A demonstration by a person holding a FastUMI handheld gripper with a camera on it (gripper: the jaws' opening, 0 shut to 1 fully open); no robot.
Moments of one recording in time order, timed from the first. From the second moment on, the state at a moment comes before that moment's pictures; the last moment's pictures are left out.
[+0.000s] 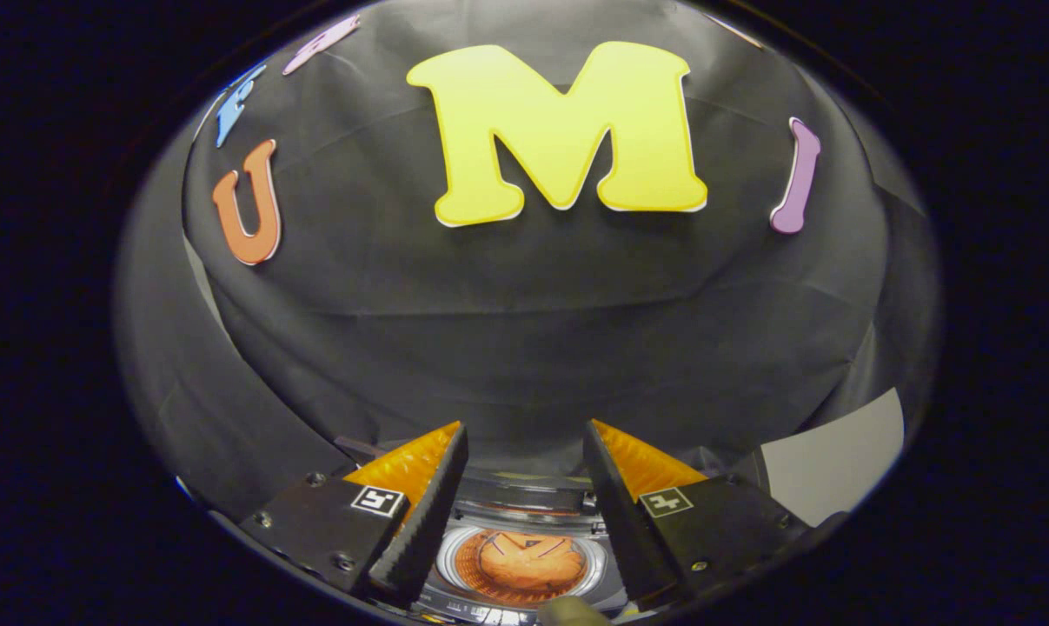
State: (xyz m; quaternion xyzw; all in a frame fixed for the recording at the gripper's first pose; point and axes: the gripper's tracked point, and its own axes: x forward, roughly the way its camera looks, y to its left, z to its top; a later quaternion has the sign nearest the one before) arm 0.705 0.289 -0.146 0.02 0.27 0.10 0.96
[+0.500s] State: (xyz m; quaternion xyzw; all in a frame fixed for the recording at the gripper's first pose) arm 0.748 0.308 -0.200 0.03 0.33 0.08 0.94
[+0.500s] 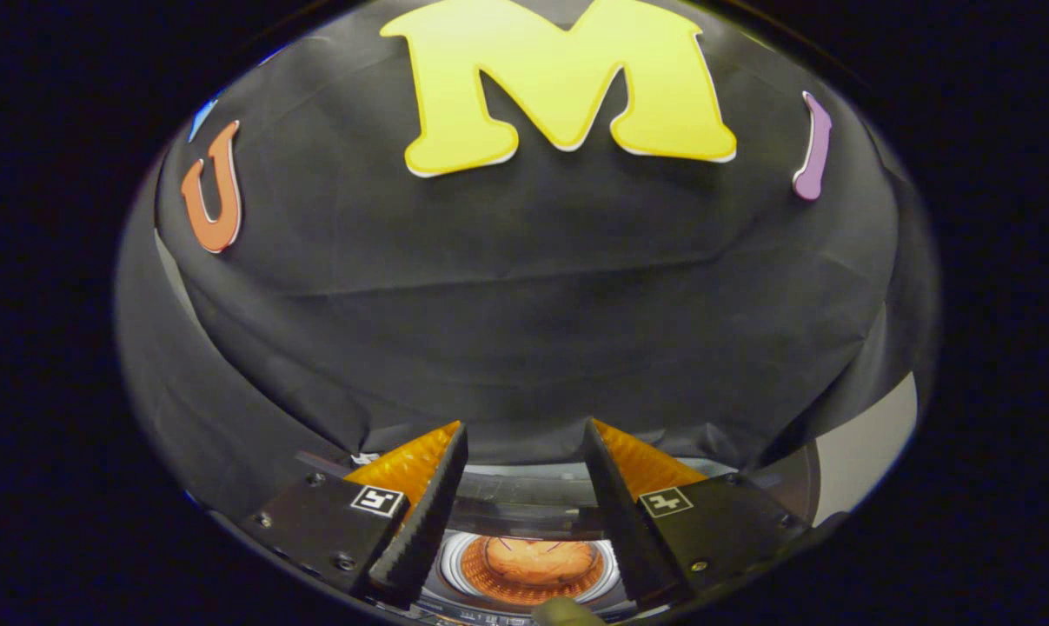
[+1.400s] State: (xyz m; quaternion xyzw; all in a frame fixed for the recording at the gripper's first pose) arm 0.727 0.306 -0.230 0.03 0.34 0.07 0.94
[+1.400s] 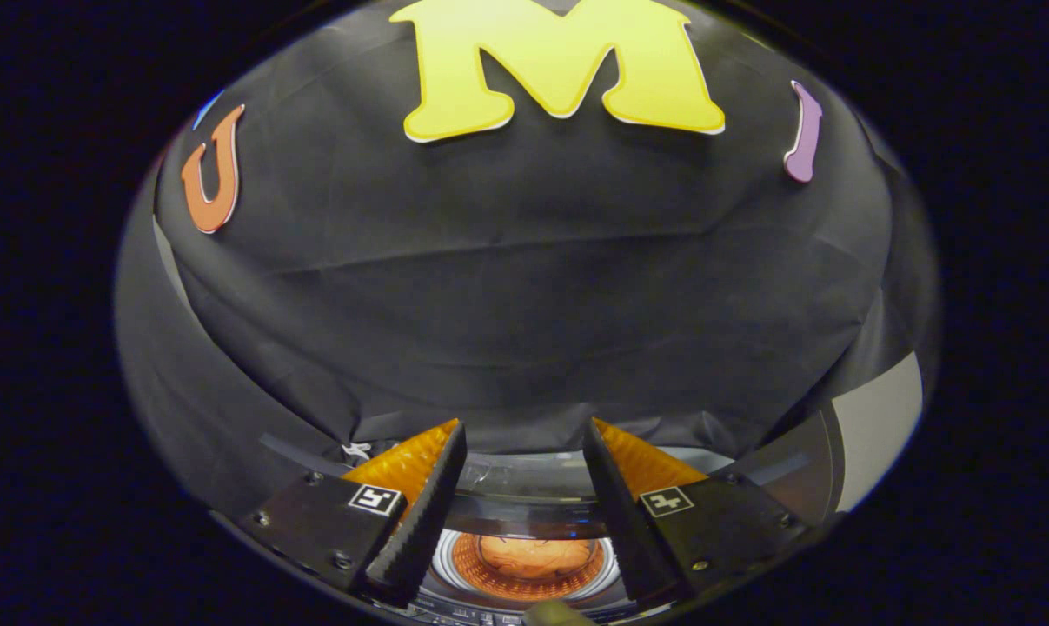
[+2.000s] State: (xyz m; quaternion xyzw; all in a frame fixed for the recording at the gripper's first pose) arm 0.689 0.304 -0.236 0.03 0.32 0.07 0.94
